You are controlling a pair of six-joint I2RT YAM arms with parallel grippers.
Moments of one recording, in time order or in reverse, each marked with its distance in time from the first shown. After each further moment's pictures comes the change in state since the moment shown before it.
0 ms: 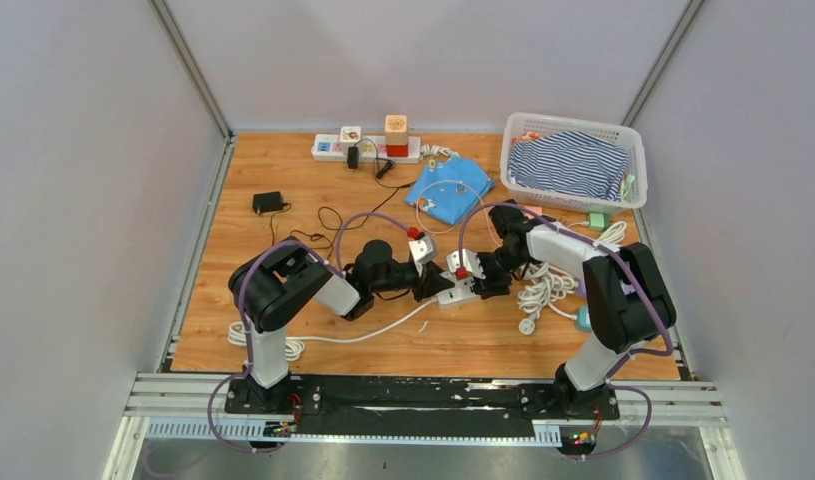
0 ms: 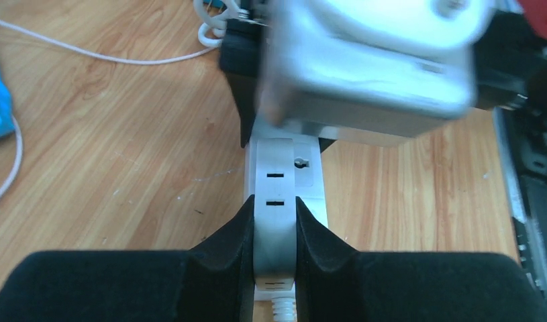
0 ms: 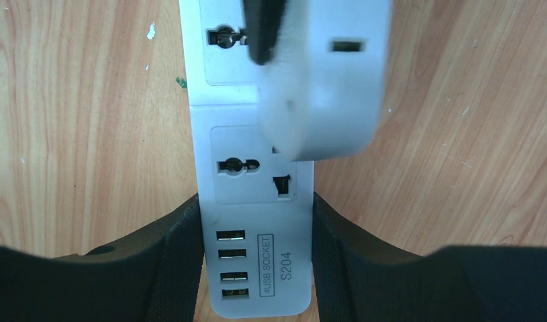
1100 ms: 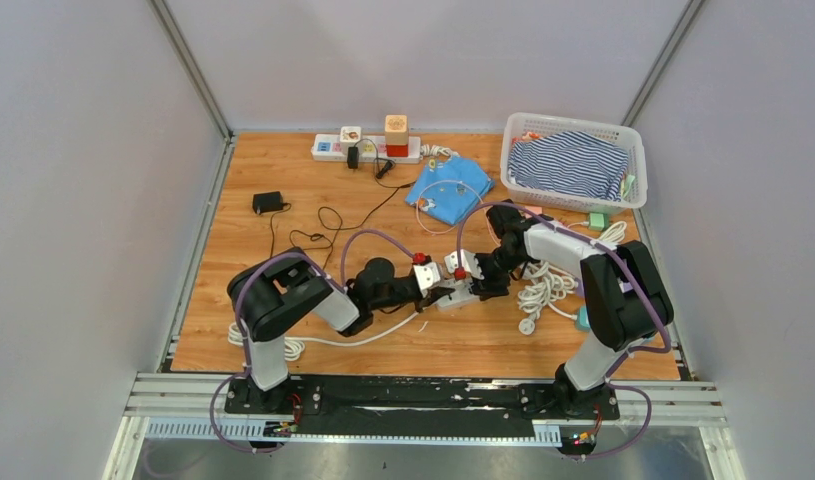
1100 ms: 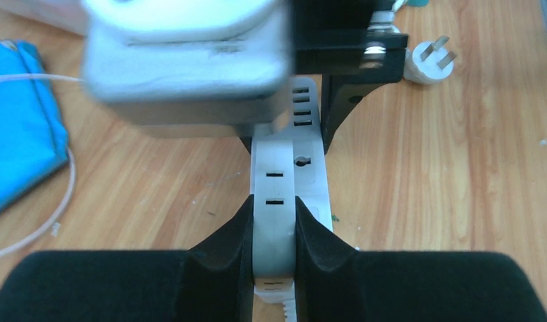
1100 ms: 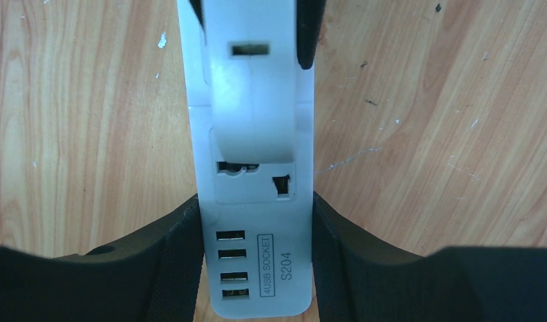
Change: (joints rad) left arm -0.135 -0.052 -0.101 0.075 -0.216 0.328; right arm 0.010 0.017 0.014 -0.019 -0.007 0.002
